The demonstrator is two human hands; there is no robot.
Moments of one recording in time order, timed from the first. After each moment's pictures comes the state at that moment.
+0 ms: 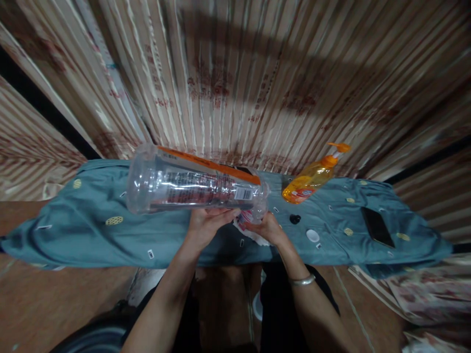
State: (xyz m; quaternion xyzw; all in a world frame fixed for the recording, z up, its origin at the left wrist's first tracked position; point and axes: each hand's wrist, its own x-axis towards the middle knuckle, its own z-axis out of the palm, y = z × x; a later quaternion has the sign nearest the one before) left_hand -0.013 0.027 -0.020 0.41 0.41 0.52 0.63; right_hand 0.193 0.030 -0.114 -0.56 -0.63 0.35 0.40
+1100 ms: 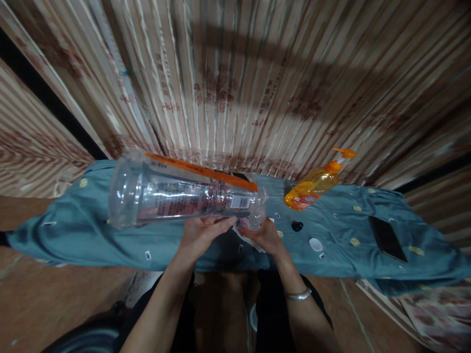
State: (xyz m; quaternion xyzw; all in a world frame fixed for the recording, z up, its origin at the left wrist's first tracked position) left_hand -0.012 0.014 -0.011 0.43 0.44 0.54 0.58; right_hand 0.185 0.023 -0.115 -0.60 -0.62 0.31 0.39
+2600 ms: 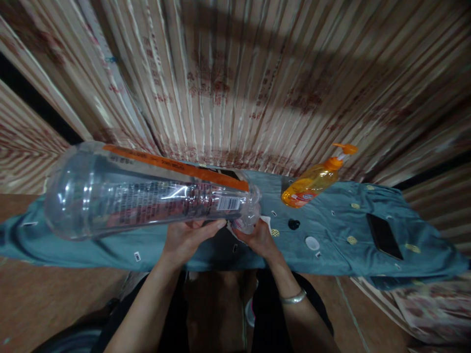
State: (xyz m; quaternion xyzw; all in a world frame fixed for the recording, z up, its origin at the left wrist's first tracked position) left_hand -0.014 0.013 -0.004 0.42 0.47 0.56 0.53; right_hand 0.182 0.016 -0.124 -0.58 -0.62 0.33 0.41
